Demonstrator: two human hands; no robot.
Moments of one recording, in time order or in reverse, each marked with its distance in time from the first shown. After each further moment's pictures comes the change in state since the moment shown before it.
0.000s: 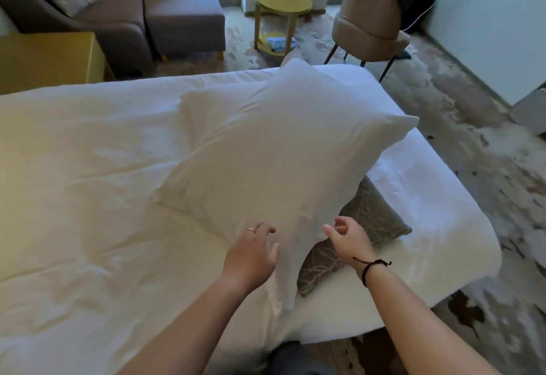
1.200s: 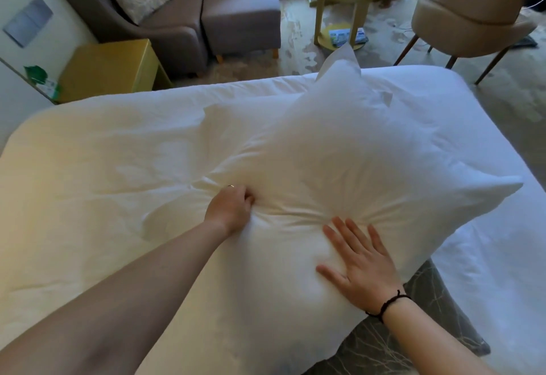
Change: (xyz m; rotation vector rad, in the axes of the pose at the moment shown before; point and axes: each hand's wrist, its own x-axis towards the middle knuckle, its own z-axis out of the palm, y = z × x) left_hand 0.291 -0.026 -0.028 0.204 0.110 -0.341; right_hand 0.239 -0.004 -0.022 -0.790 -0.165 -0.787
